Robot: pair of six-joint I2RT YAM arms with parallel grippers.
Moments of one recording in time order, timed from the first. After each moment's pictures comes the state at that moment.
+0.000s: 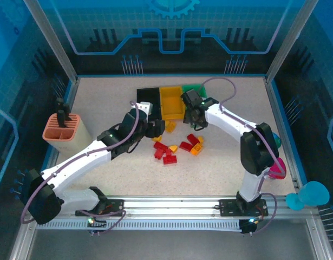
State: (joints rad) left arm -0.66 1.20 0.94 -0.32 -0.22 -0.43; right arm 0.53 1.82 1.47 -0.81 0.27 0.71
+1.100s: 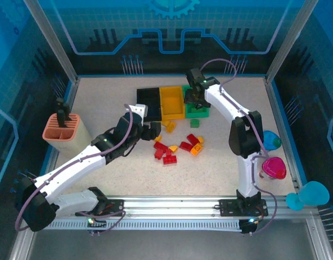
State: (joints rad) left arm -0.66 1.12 0.89 -0.33 -0.24 -0.43; right arm 0.41 2.08 1.87 -0.92 0.24 0.58
